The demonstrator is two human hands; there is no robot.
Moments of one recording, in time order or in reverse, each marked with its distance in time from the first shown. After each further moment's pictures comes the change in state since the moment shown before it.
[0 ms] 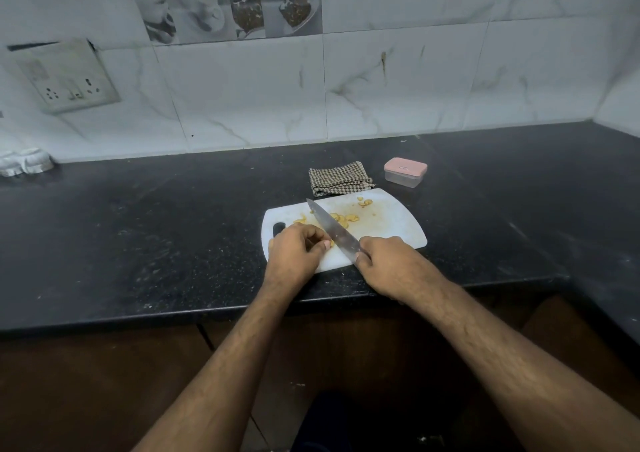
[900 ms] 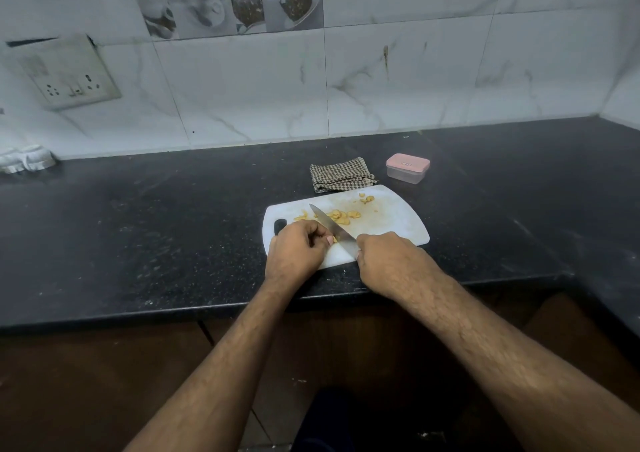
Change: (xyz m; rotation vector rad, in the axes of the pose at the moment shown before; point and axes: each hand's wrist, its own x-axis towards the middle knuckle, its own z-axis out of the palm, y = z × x) left_hand 0.004 -0.002 0.004 0.054 -0.010 -0.018; right_hand -0.006 -0.022 -0.008 -0.179 -0.051 0.049
